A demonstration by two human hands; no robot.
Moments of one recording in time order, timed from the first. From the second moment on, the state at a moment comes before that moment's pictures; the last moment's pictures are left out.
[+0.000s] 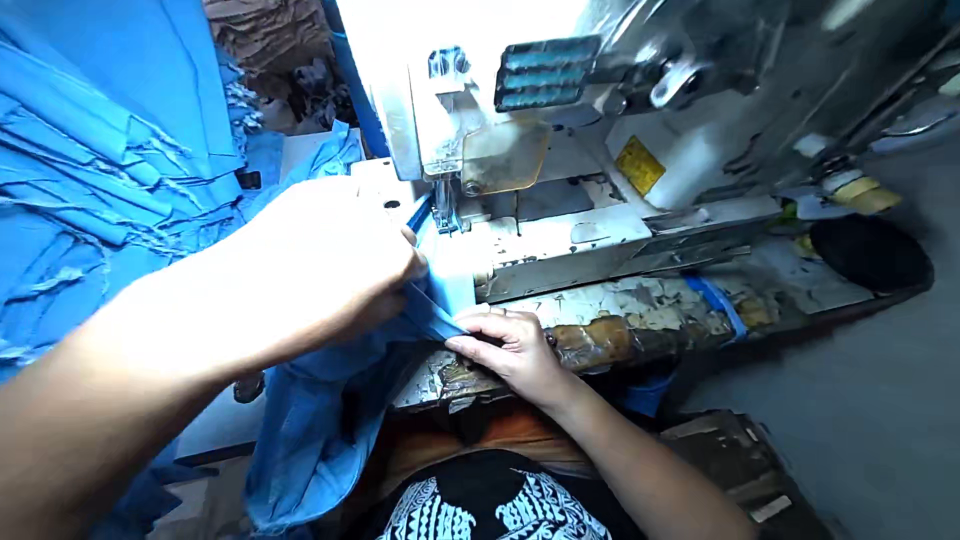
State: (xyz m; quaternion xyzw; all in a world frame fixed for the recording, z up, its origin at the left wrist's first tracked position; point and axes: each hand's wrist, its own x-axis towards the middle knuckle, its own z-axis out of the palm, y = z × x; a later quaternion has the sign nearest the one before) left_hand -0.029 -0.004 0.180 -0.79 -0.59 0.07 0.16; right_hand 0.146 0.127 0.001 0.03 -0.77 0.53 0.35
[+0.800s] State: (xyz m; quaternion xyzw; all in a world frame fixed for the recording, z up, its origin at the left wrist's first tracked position) left_hand -0.032 -0.004 0.190 -0.78 -0.59 0.01 0.21; right_hand 0.129 0.143 0.003 0.04 -0.79 0.48 0.38
